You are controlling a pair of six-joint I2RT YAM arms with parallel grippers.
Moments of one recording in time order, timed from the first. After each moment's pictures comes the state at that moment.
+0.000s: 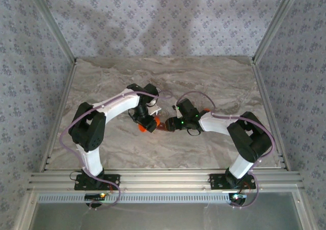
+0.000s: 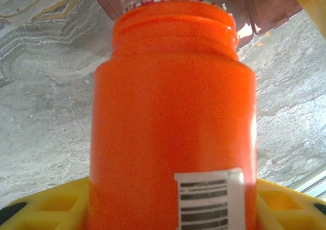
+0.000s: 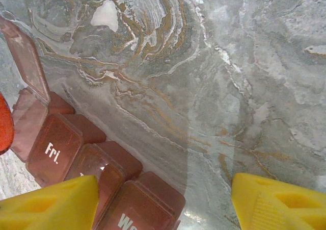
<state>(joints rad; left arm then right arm) -0.66 1.84 1.39 -1.15 0.20 0.06 0.67 1.66 0.81 -0.13 -0.17 0.41</state>
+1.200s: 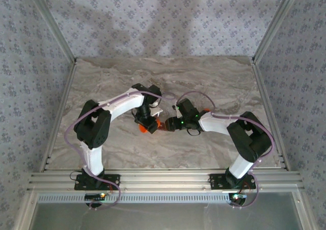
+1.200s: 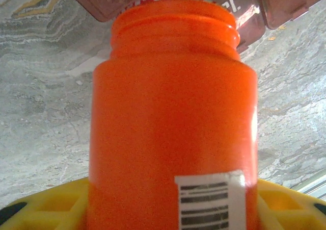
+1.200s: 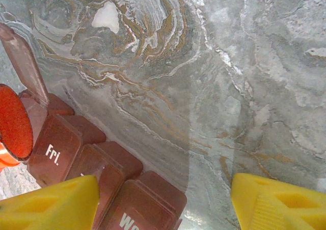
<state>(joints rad) -0.69 1.91 1.44 -1.21 0.17 0.06 0.67 1.66 0.81 -0.12 -0.17 0.41</state>
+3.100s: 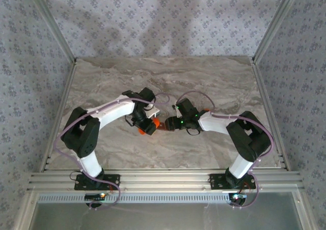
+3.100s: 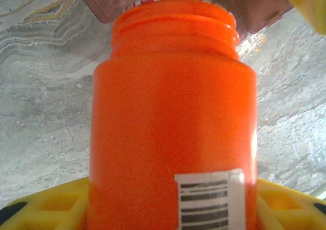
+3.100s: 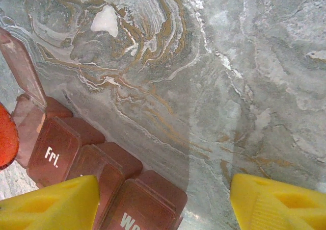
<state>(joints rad) -0.66 1.72 1.20 -0.96 0.22 0.03 0.67 1.67 0.82 -0.12 -0.17 0.42</state>
